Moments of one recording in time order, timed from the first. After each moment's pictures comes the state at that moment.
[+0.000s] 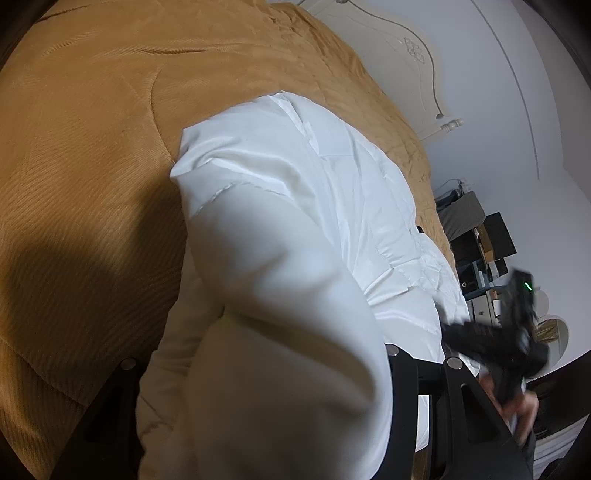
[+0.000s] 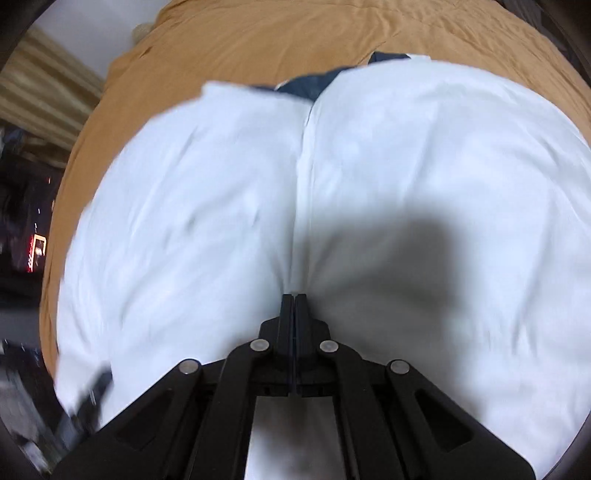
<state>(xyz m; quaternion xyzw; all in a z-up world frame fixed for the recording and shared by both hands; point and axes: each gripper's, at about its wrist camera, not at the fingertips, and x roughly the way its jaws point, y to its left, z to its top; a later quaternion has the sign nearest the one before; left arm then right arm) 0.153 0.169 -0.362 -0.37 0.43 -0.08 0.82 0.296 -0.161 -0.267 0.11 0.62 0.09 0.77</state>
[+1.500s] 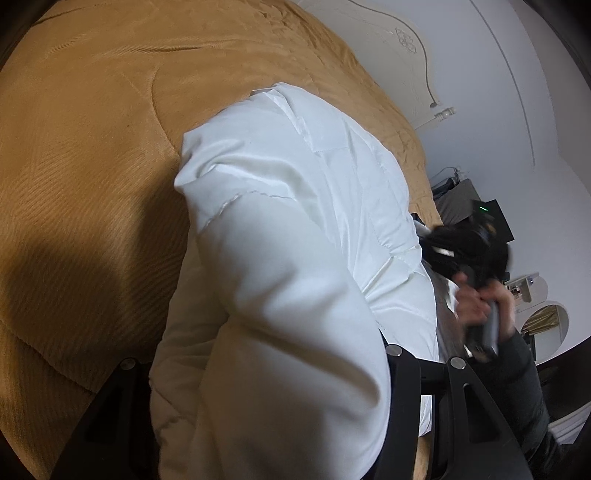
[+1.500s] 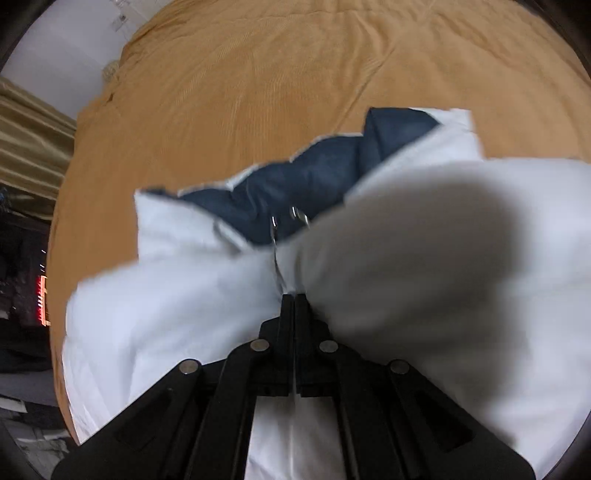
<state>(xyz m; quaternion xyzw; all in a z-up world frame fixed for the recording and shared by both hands) 0.146 0.177 -0.358 -0.36 0.44 -0.10 0.81 0.422 -0.154 -0.294 0.17 0.60 0.05 0.78</state>
